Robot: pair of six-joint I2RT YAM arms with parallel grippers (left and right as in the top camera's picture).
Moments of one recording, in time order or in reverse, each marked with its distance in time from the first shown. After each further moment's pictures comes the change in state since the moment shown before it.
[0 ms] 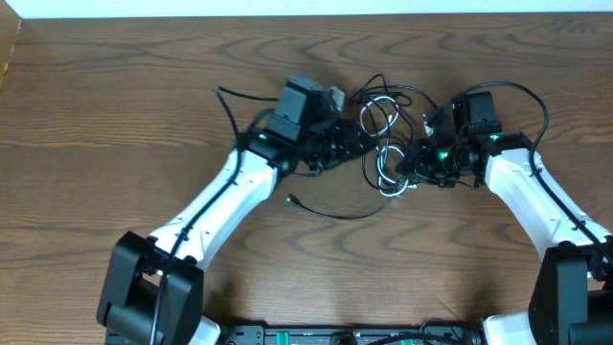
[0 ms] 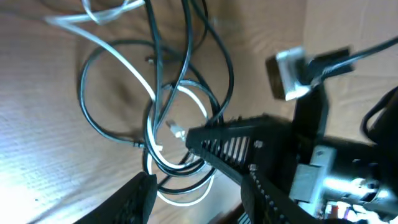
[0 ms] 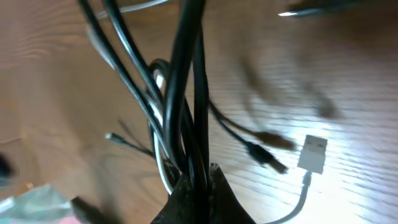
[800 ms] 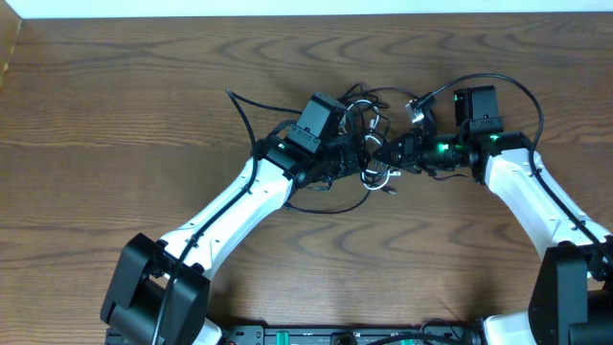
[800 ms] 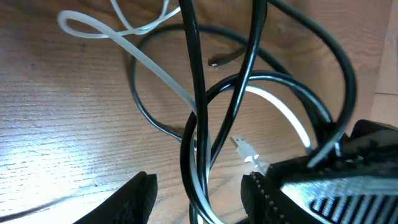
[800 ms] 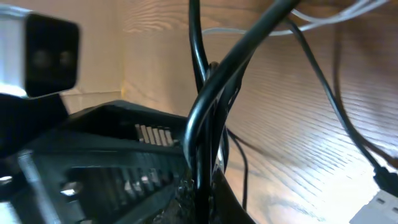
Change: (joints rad) left arm -0.092 0.000 0.000 -0.112 -0.278 0.002; right arm 0.000 0.000 0.000 0.165 -0.390 -0.007
